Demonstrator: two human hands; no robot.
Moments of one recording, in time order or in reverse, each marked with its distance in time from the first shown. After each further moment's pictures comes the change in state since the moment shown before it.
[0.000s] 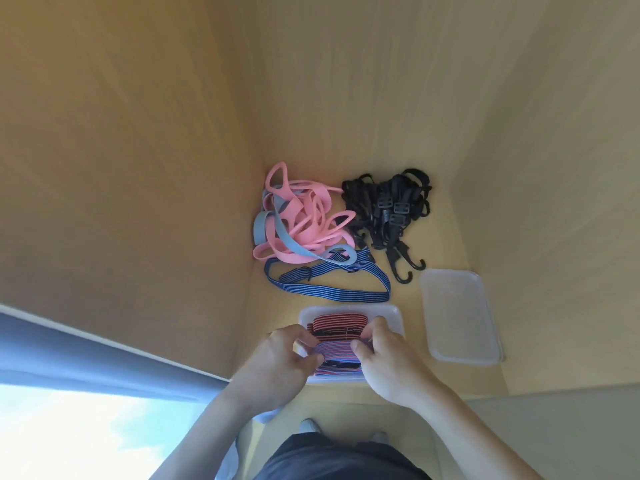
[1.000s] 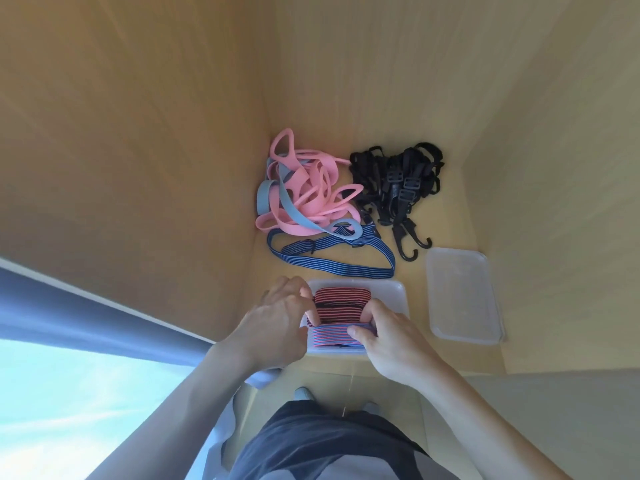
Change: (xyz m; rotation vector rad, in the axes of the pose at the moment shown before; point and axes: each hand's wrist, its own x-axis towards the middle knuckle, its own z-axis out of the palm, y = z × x) left_hand 0.018 -0.013 -0.011 0.515 0.004 0.305; right_hand -0.002 0.002 0.004 -0.101 -0.033 -0.052
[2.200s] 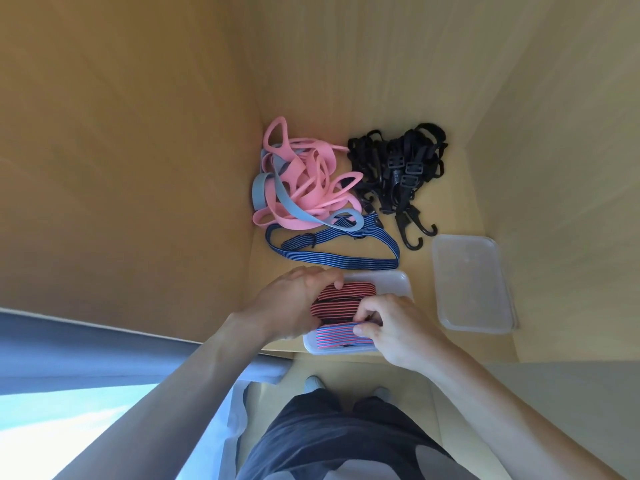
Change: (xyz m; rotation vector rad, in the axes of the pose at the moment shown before) left_hand 0.044 -0.006 -0.002 0.018 -0.120 0.115; right_hand 0.009 -0.003 -0.010 -0.017 -0.060 -0.043
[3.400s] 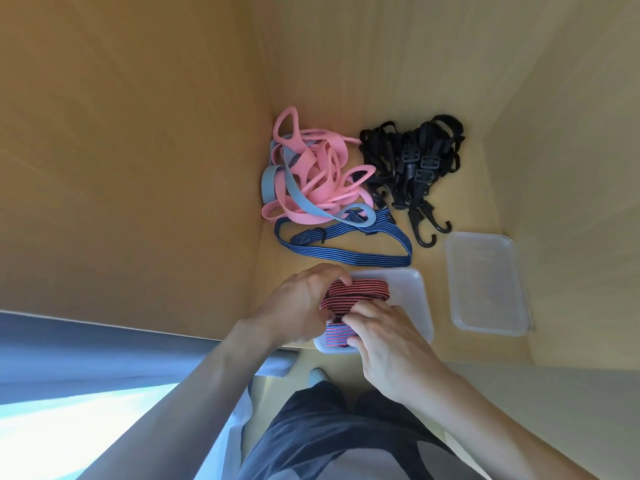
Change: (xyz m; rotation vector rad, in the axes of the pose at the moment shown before) left_hand 0.002 -0.012 0.018 -0.148 0.097 -0.066; right_hand -0.011 -0.024 0.023 -0.393 0.077 -0.359
